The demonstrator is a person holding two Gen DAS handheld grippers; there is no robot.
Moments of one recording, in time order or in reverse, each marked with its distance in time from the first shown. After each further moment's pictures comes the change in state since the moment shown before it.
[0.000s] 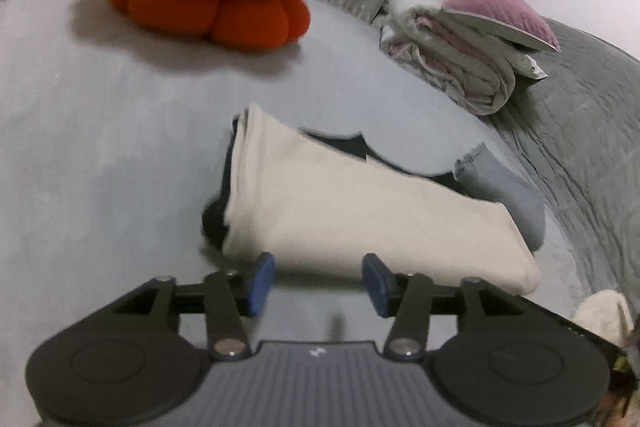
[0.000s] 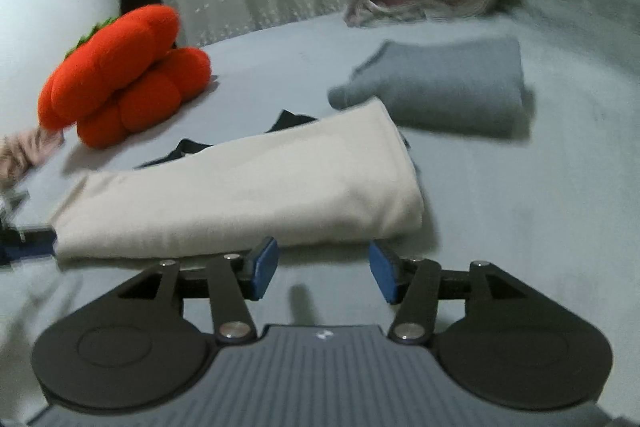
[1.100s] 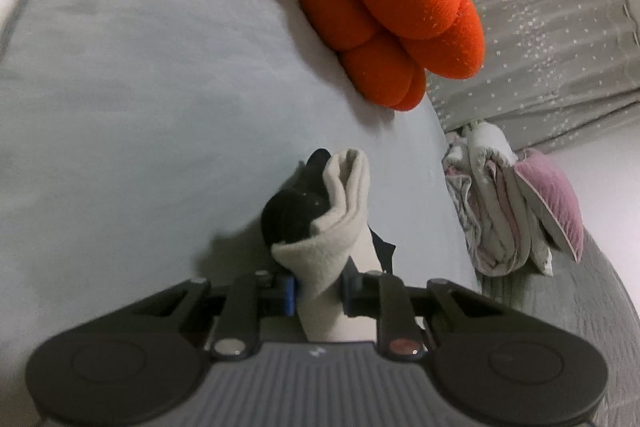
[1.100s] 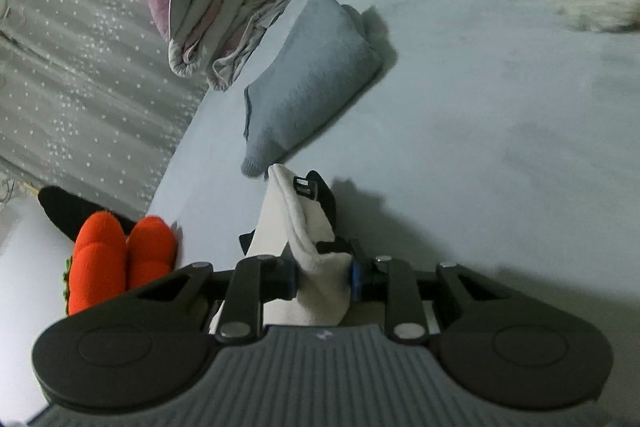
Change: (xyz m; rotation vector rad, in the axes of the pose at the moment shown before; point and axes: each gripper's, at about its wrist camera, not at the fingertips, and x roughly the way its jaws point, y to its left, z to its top) left arm -0.014 0.043 -0.034 -0.641 -0.175 -0.033; right arm -0.047 -0.033 -0.009 0.804 -0.089 -0.027
